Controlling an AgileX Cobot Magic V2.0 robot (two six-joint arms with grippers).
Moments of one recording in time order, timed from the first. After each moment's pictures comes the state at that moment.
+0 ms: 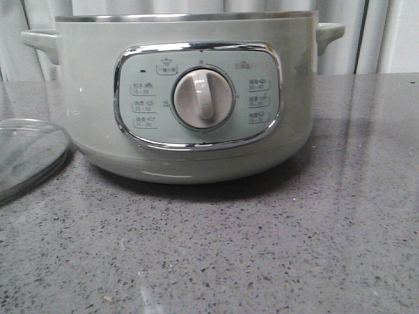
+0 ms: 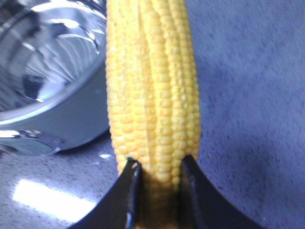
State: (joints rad) left arm -0.28 1.13 -0.25 -0.13 -0.66 0.06; right arm 0.20 0.98 -1.22 0.12 1.10 -0.05
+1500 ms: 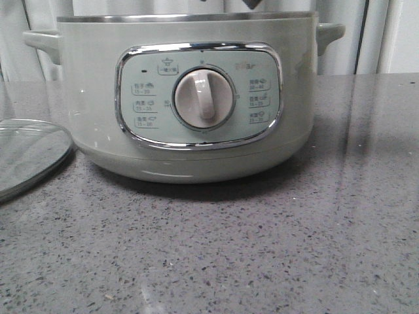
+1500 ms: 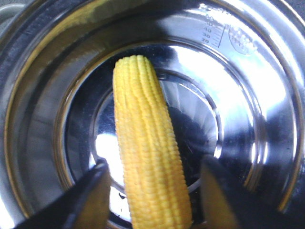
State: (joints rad) left arm -0.28 0.51 -0.28 -0.11 -0.52 0.04; right arm 0.50 1.55 -1.56 0.14 0.96 -0.07
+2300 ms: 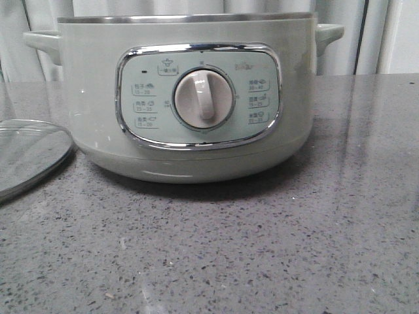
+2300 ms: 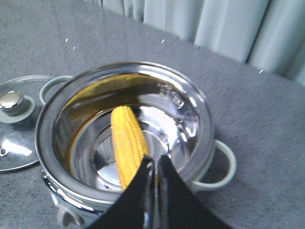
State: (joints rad) left arm -0.28 0.02 -0.31 -0.04 -0.07 0.03; right arm 0.50 0.97 -1.24 0.01 0.77 -0.07
